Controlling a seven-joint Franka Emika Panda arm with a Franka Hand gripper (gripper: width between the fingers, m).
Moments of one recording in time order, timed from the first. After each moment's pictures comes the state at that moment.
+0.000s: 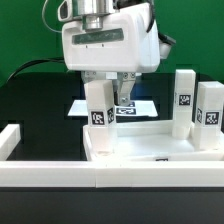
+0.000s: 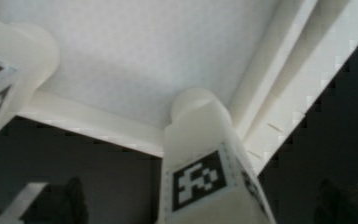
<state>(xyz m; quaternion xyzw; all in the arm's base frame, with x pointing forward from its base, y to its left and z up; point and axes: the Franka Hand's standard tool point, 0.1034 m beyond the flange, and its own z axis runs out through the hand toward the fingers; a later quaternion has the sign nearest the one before) 0.612 -0.046 0.104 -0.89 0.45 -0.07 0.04</state>
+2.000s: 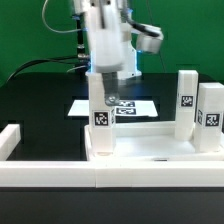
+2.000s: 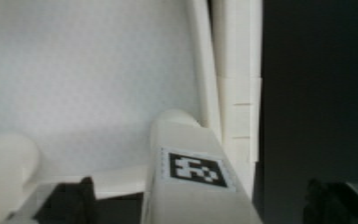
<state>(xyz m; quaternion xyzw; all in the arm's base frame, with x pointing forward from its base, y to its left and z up) 0.625 -0.039 0.108 -0.74 0.66 -0.03 0.09</state>
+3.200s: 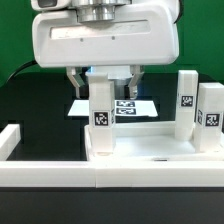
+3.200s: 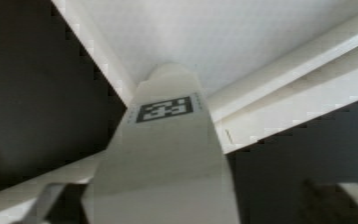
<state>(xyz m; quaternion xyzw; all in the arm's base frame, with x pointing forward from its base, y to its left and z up) 0.632 -0.048 0.116 -0.98 0.20 -0.05 0.04</state>
